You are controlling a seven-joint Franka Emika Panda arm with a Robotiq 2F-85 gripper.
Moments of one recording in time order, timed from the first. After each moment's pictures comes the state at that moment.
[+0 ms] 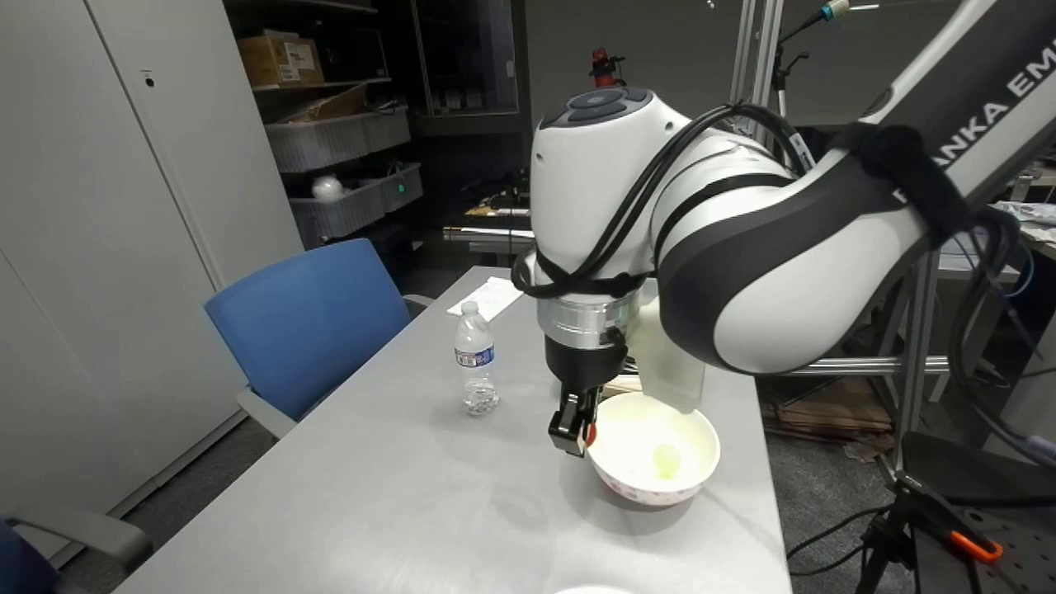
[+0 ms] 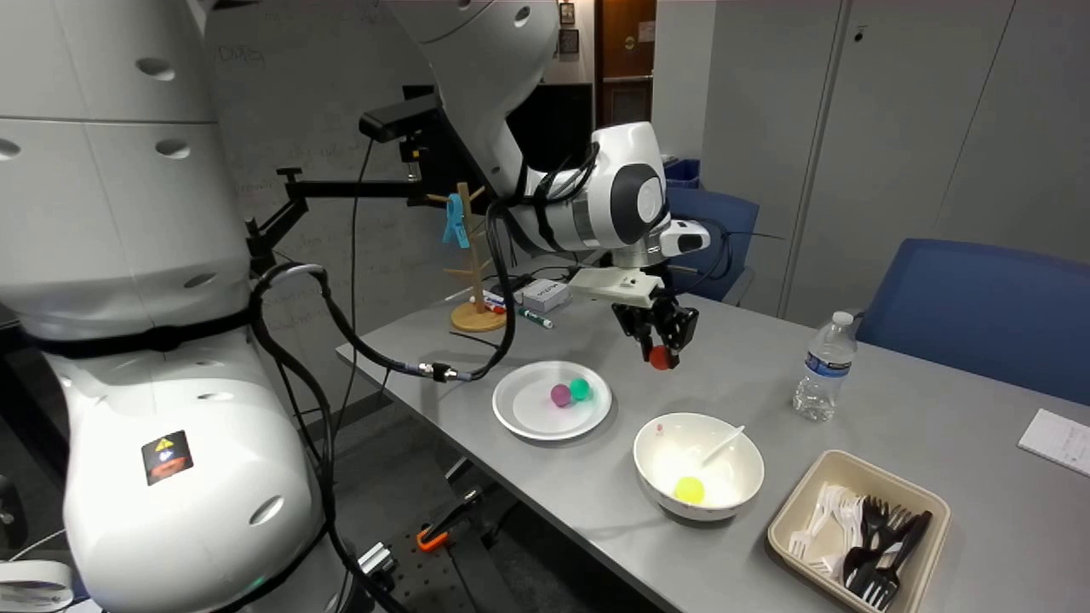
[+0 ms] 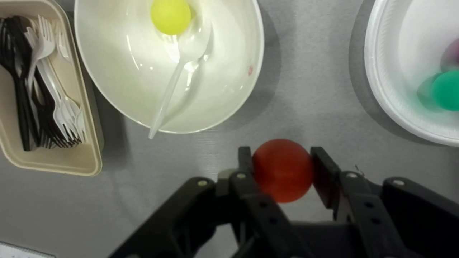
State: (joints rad) arm 0.15 0.15 0.05 -2.31 -0.36 2.55 0.29
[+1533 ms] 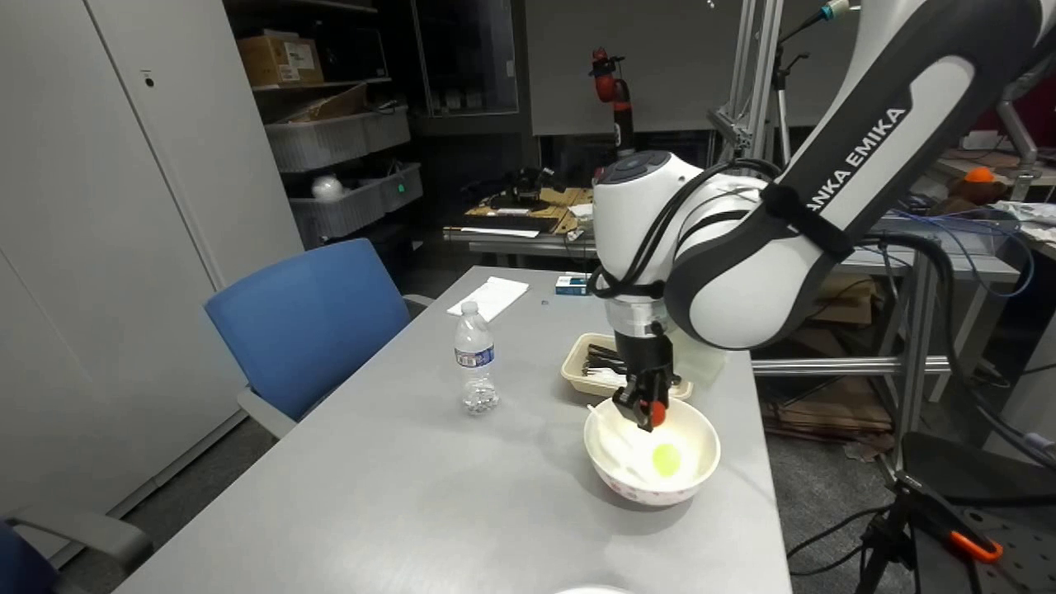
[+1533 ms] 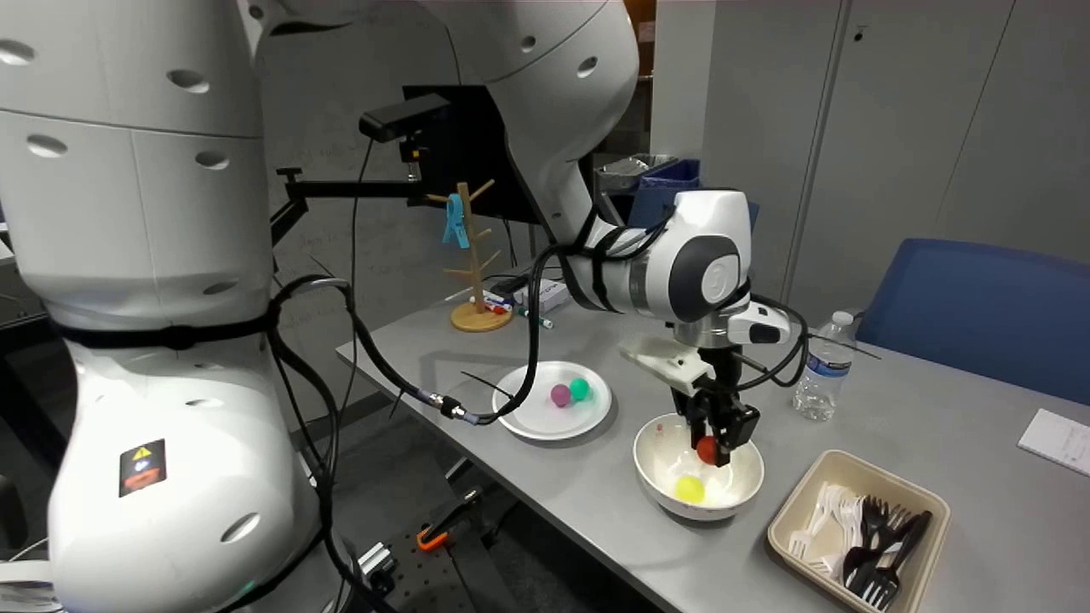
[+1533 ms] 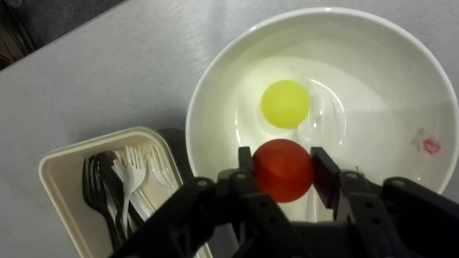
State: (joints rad) arm 0.05 0.26 -0.10 -2.34 -0.31 2.55 0.34
